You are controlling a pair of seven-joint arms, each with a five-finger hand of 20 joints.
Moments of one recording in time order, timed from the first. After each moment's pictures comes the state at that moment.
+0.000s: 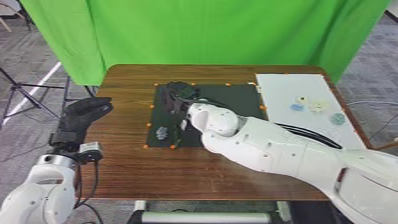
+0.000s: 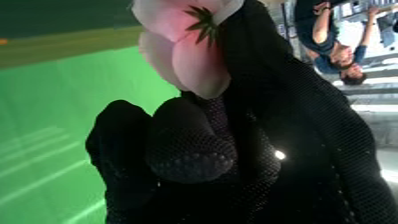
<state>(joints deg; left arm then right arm) 116.0 -55.4 -96.8 -112.6 59.1 10.3 6.4 -36.2 -72.2 7.3 -74.0 -110.7 13.8 17.0</state>
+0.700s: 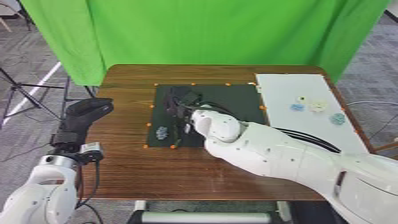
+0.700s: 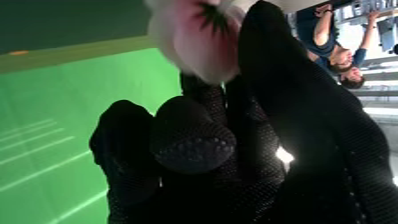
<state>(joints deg) 115.7 -55.9 -96.5 -112.2 59.2 10.1 7.1 -37.8 -72.1 6.2 -71.6 -112.4 17.3 15.0</state>
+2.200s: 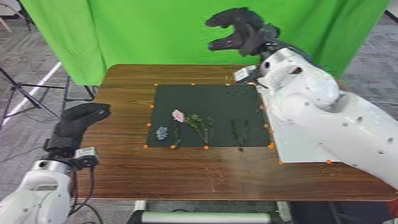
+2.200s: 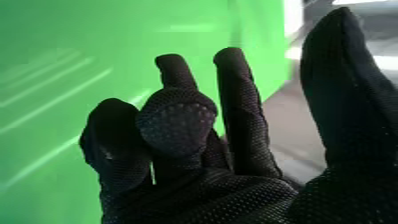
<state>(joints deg) 119.7 -56.2 -99.8 -114.3 59.4 9.1 5.8 -44.7 -44.2 37.8 -105.0 -107.7 12.9 18.2</state>
